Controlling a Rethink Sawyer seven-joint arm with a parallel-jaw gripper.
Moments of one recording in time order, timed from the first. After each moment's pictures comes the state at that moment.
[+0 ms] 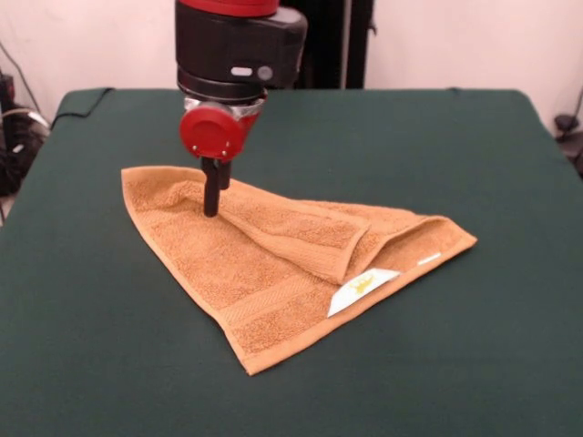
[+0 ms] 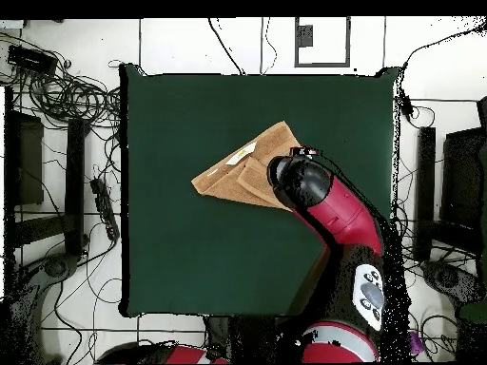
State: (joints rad) arm -0.08 -0.44 -0.35 1.57 0.58 0.37 2.69
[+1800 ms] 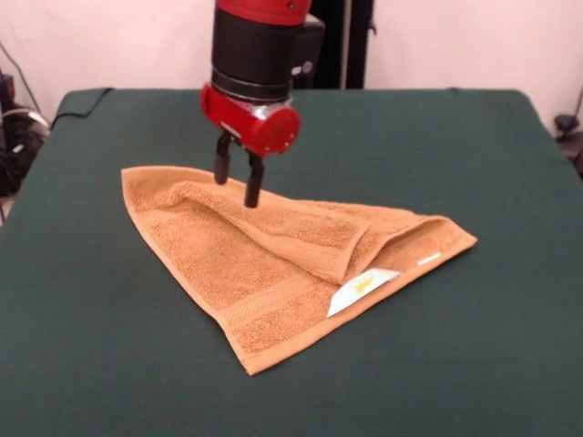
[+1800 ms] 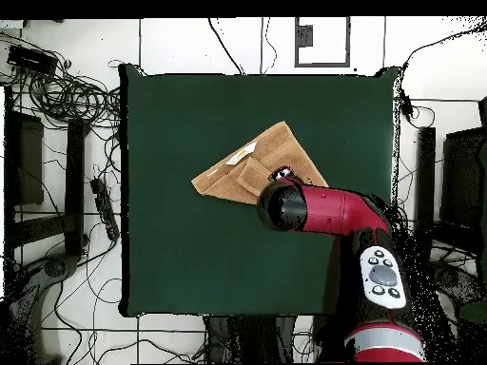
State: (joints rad) arm -0.27 -0.55 -0.02 1.58 -0.27 0.35 2.55
